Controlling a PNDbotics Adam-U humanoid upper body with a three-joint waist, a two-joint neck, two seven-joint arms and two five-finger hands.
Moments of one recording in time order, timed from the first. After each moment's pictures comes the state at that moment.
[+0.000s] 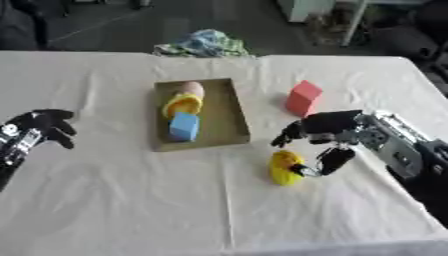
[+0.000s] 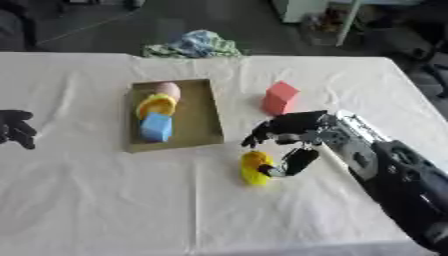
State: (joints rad) left arm -0.08 0.48 -0.05 -1.86 -0.01 -0.03 -0.27; right arm -0.59 -0.54 0.47 -1.29 0.71 -0.60 0.58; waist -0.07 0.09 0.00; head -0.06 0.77
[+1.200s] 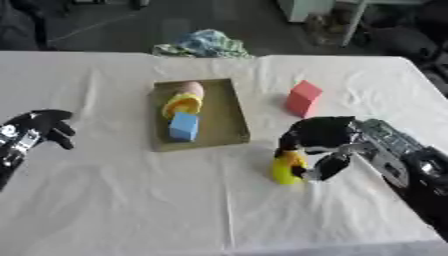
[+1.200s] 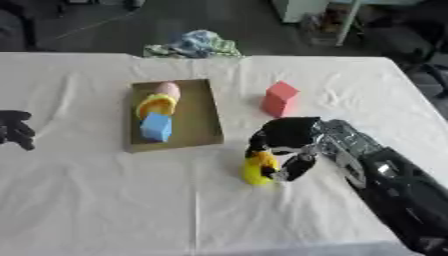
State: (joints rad) left arm -0.08 0.48 -0.05 -1.86 -0.01 -0.03 -0.27; right arm -0.56 -0.52 0.46 -1.27 1.01 -0.68 0.35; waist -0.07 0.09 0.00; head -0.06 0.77
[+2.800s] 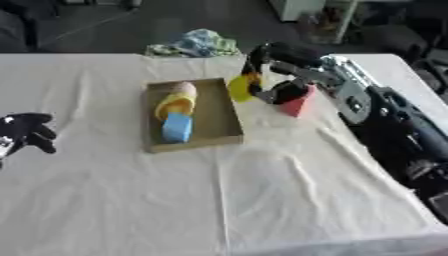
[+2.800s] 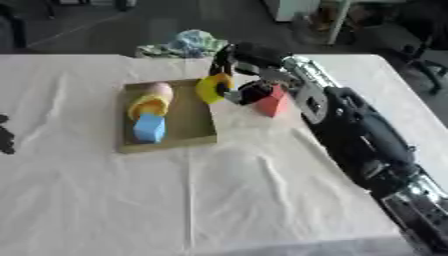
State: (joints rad) left arm -0.10 0.45 -0.04 -1.88 0.01 -0.04 -0.29; right arm -0.87 -0.31 0.26 -0.93 0.83 -0.53 0.28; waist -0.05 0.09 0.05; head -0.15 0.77
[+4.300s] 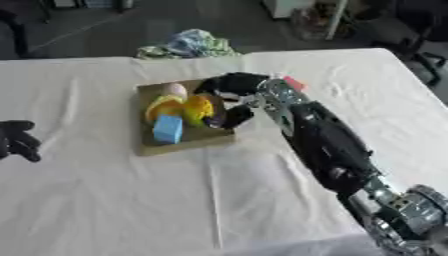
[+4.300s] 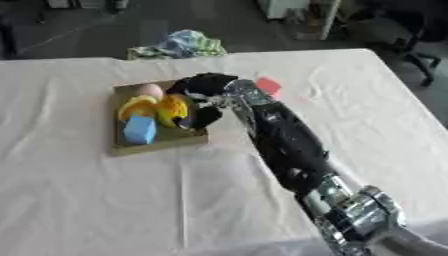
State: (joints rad) left arm -0.10 0.44 -0.05 -1.88 0.02 -0.04 -0.30; right arm -0.93 -0.22 0.10 -0.84 1.17 -0.50 0.25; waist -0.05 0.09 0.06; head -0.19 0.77
